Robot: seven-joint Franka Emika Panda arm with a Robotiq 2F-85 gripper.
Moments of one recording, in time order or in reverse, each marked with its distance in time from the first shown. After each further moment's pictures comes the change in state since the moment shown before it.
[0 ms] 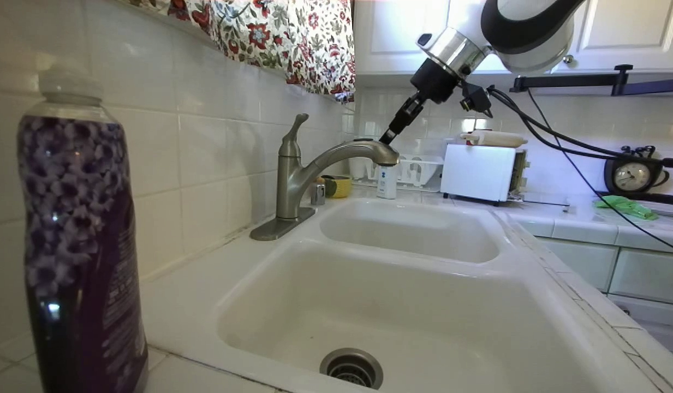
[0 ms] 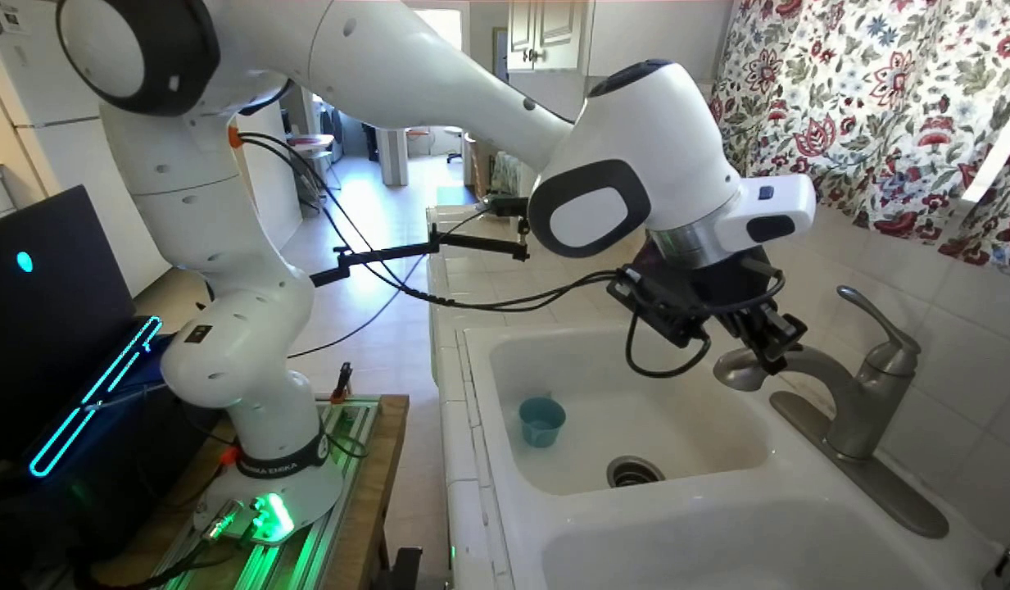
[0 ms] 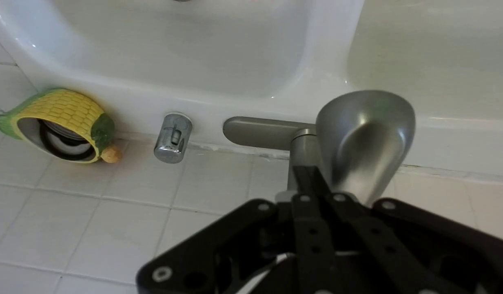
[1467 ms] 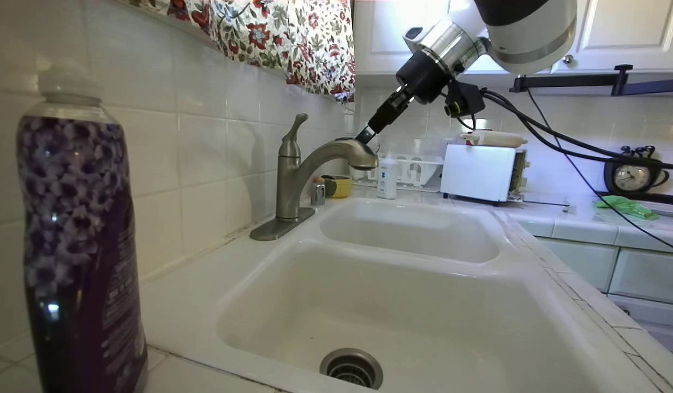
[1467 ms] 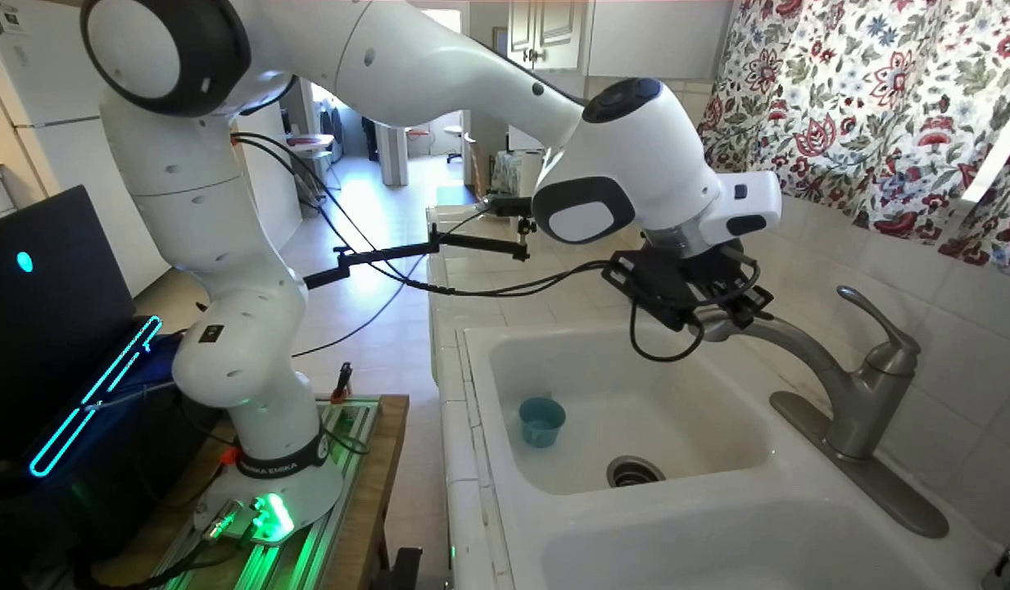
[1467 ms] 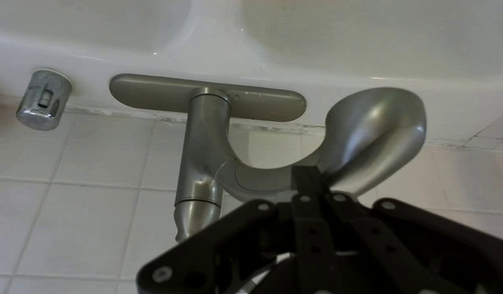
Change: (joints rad) arm 0.144 0.013 0.000 -0.003 0.360 0.028 -0.255
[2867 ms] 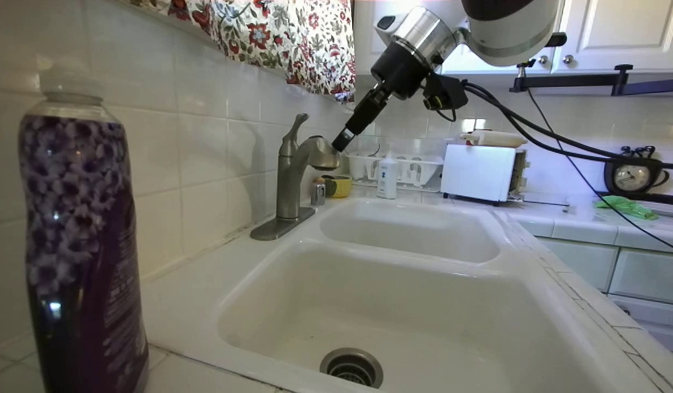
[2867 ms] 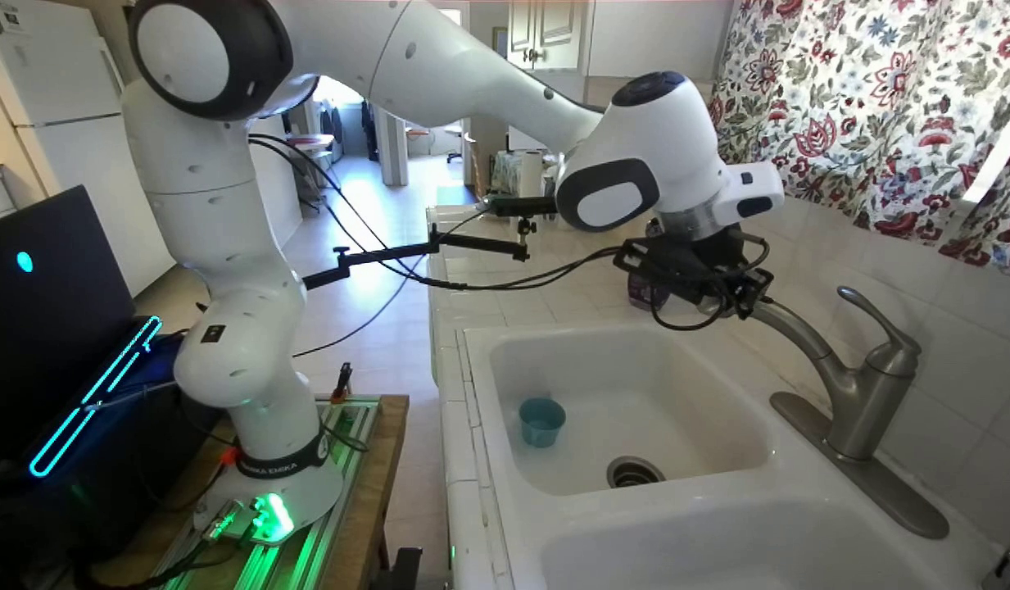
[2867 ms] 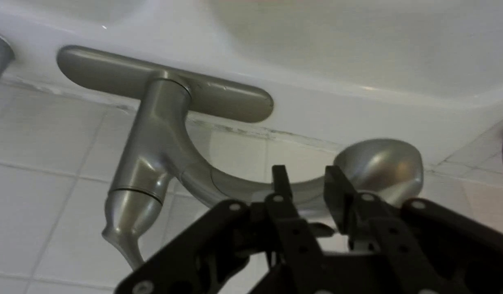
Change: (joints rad) arm 0.016 0.075 0.050 0.095 -0.159 -0.070 0.094
